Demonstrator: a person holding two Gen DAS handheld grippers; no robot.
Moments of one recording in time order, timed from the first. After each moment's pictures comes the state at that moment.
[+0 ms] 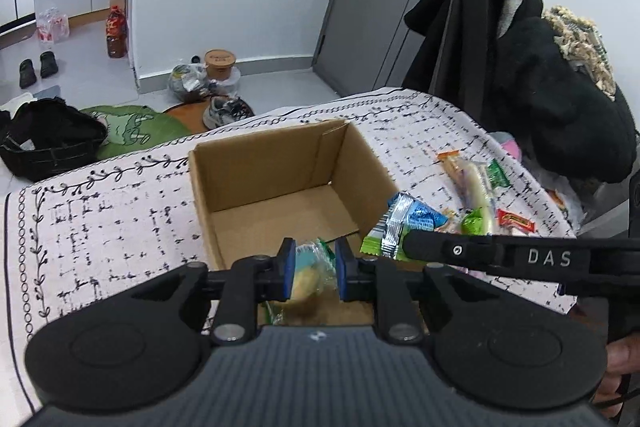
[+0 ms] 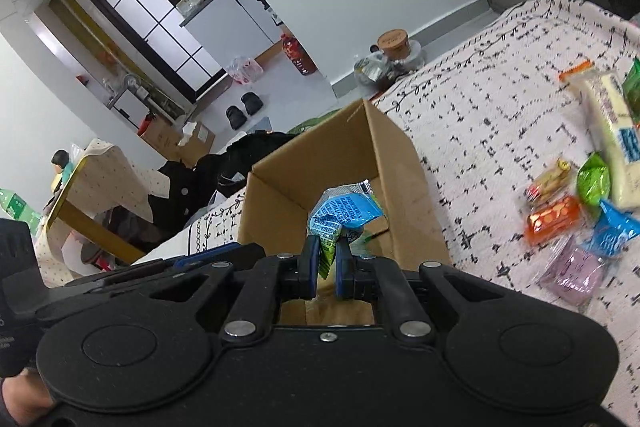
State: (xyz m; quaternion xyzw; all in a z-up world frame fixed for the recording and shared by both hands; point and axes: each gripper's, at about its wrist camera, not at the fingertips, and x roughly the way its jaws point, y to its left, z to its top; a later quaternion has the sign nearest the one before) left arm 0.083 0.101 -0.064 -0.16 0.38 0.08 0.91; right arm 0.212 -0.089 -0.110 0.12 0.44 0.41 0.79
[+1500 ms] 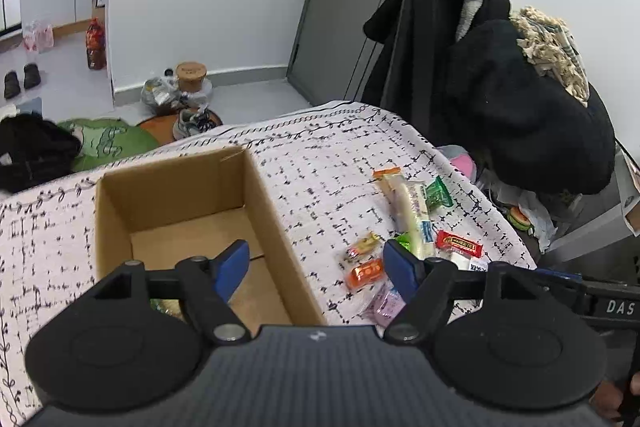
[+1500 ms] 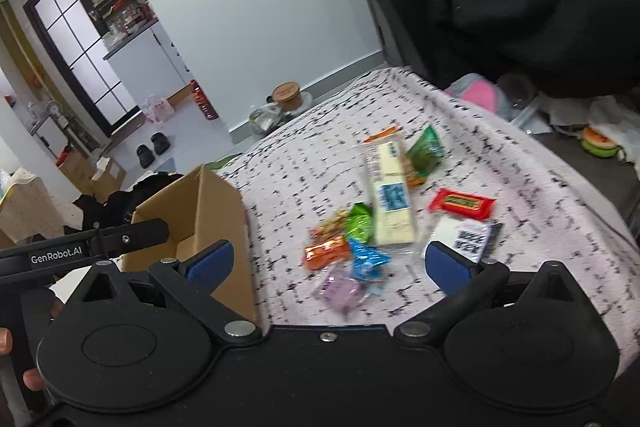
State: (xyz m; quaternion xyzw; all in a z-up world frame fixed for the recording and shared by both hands) left arm 0.120 0.020 -0.030 -0.15 0.36 0.06 0.92; right arm 0.231 -0.240 -0.071 0.07 0.40 0.29 0.87
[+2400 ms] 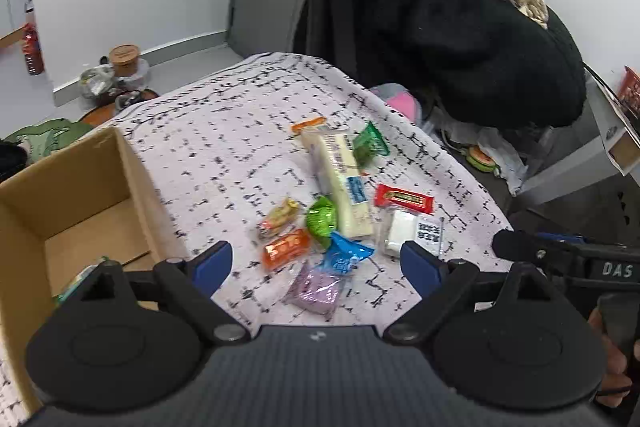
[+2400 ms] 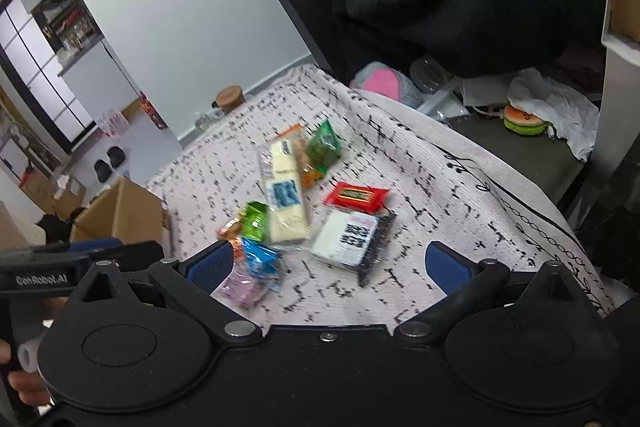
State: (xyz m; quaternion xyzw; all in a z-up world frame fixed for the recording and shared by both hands) left arm 0.172 -0.050 -0.059 -0.11 0.42 -0.02 0.90; right arm 0.259 -0.305 -0.100 0.07 0.42 0.22 0.88
